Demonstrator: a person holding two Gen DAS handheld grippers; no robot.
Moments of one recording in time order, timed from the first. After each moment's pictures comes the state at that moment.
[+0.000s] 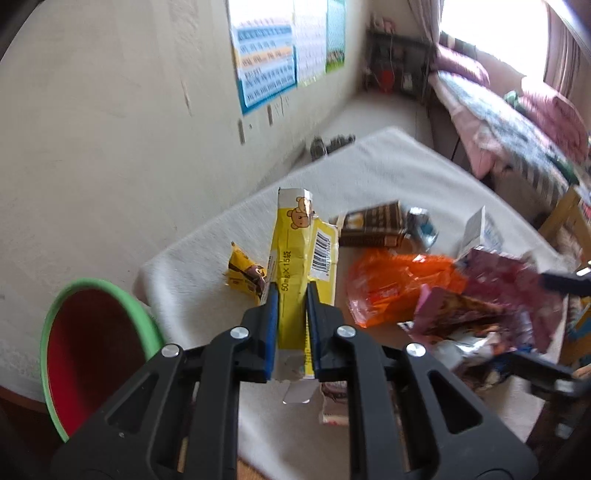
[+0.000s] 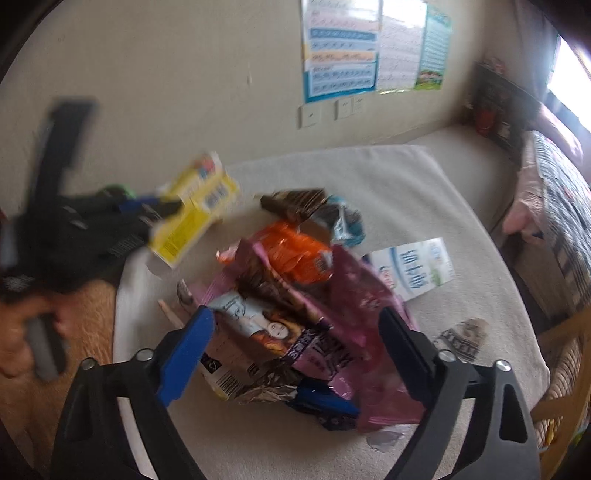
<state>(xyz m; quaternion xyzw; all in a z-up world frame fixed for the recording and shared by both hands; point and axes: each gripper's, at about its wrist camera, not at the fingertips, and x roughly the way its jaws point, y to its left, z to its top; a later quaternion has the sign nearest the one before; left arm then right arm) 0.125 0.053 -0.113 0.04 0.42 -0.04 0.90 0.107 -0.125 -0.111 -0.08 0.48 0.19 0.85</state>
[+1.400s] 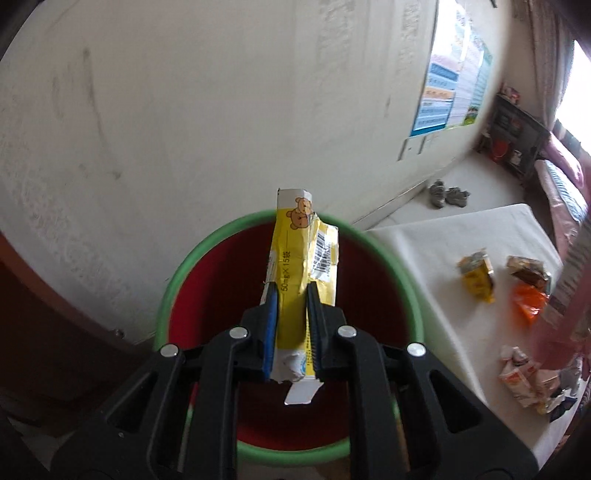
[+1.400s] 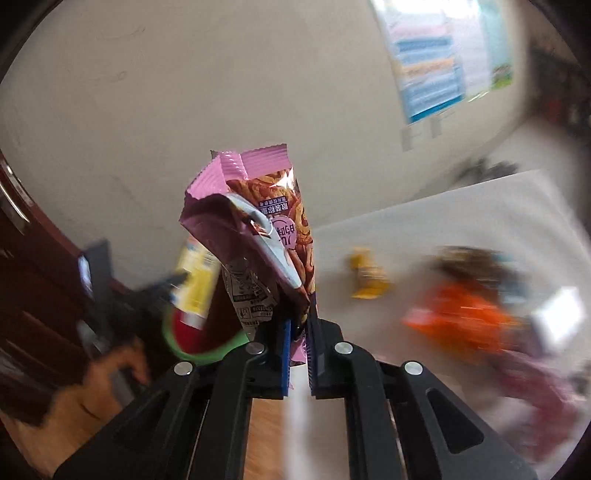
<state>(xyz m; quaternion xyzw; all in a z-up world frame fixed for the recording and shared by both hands) 0.068 0.276 -0.122 -0.09 0.41 0.17 0.89 0.129 0.038 -0.062 0.06 0.47 0.37 0.79</state>
